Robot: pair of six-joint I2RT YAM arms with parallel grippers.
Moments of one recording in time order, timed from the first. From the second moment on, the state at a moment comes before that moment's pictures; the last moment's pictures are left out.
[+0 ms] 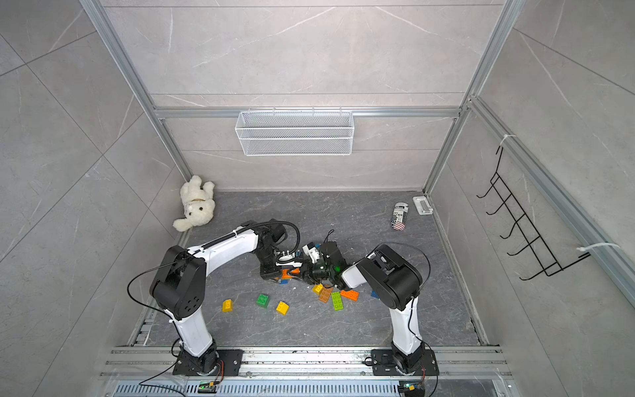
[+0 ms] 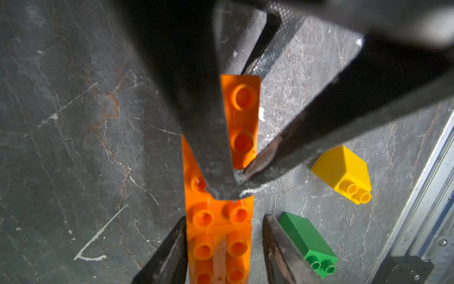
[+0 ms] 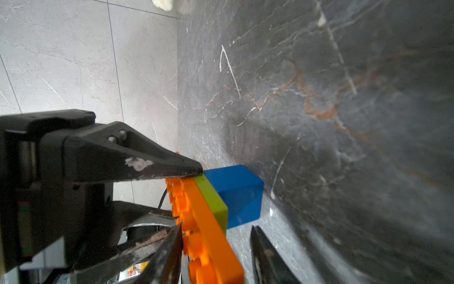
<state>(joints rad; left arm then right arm) -0.57 1.82 1.31 -1.06 0.21 0.90 0.66 1.99 0.80 0.70 -0.79 1.06</state>
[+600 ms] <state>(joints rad) -0.53 1.71 1.23 -0.96 0.23 0.86 0.66 1.94 0.80 0.70 -0.78 1.05</state>
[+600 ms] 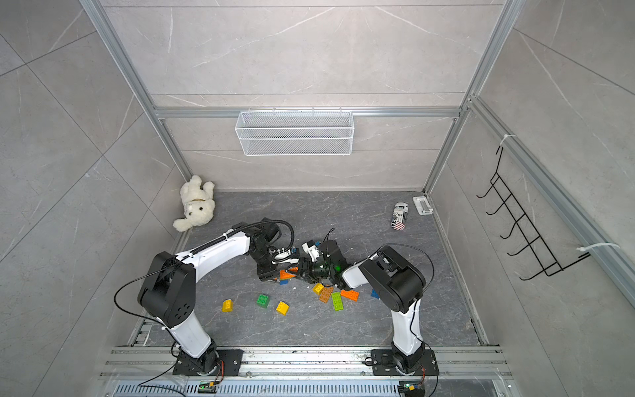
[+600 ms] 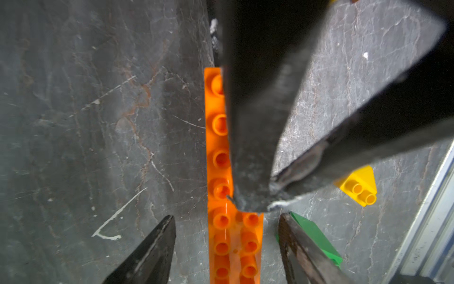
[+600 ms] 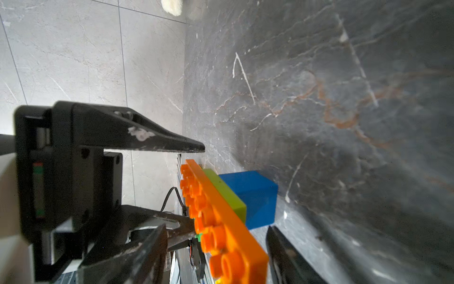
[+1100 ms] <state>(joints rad) -0.37 1.40 1.04 -0.81 0.31 0.70 0.64 1.78 0.70 0.48 -0.72 0.86</state>
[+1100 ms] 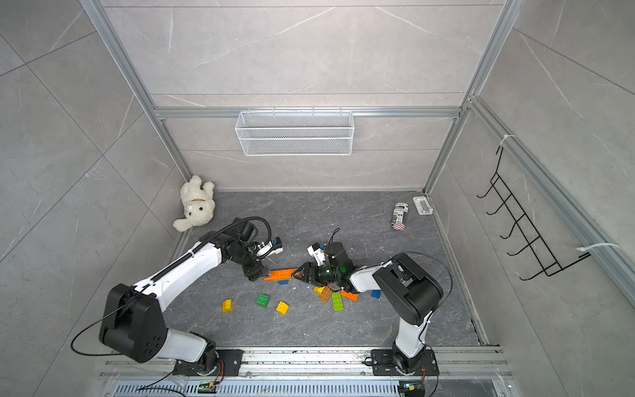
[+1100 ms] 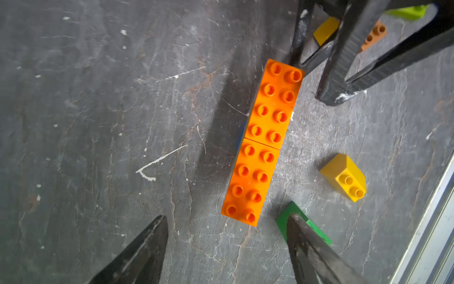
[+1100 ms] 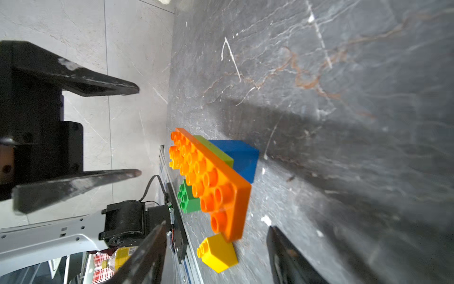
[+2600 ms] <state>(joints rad) 0.20 1.14 0.62 -0.31 0.48 -0.56 1.25 2.12 1.72 -0.81 0.02 0.08</state>
